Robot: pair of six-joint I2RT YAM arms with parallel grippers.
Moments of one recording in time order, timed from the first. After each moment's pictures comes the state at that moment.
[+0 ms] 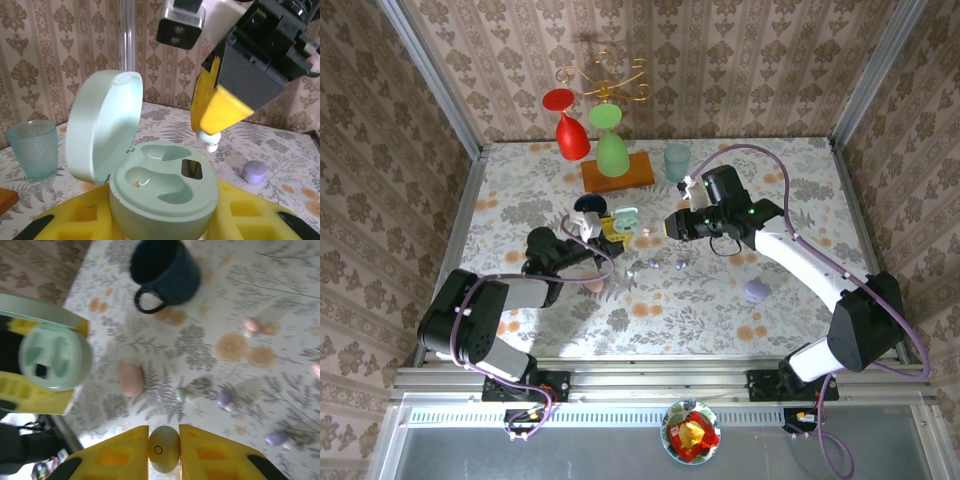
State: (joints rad) left arm -0.41 1.51 0.43 1.18 0.84 -0.11; right arm 0.48 1.48 1.21 -0.49 -0.48 0.33
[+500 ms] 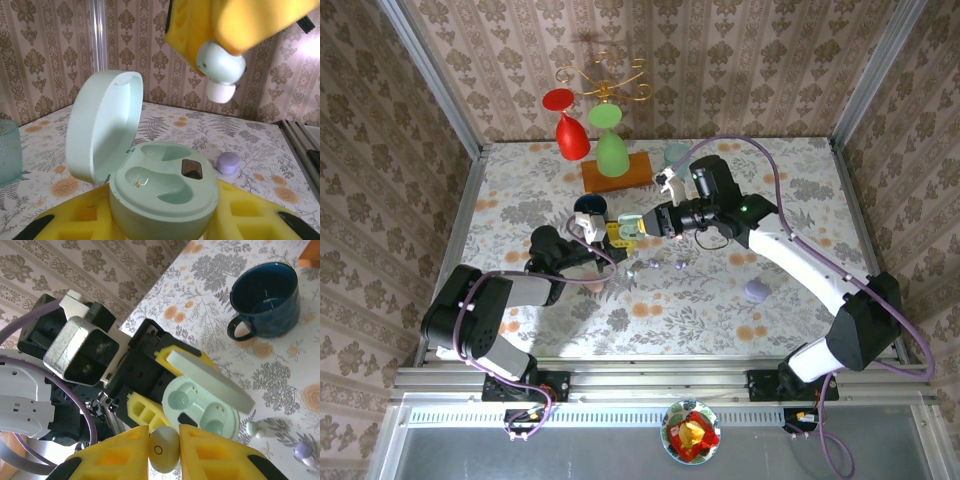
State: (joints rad) left arm -0.42 1.54 0.45 1.18 0.94 -0.11; right arm 0.56 1.50 1.31 -0.43 -0.62 0.30
